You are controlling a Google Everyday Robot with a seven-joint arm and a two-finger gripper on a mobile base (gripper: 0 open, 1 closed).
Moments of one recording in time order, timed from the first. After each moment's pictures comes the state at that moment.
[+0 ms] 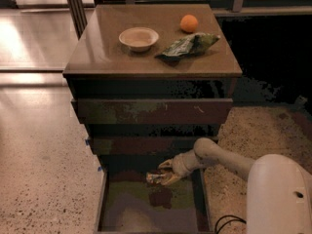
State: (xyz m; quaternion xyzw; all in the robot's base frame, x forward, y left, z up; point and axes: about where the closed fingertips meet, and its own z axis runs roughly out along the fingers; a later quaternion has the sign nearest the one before) arm 0.596 -0.043 0.319 -0.72 0.58 0.24 0.30
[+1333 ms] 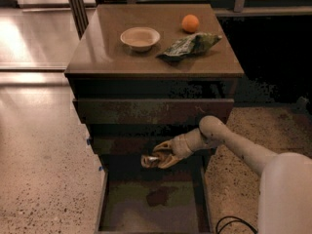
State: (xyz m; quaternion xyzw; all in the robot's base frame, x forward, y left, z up) arm 0.616 -0.028 0.441 -0.74 0.49 0.27 0.36
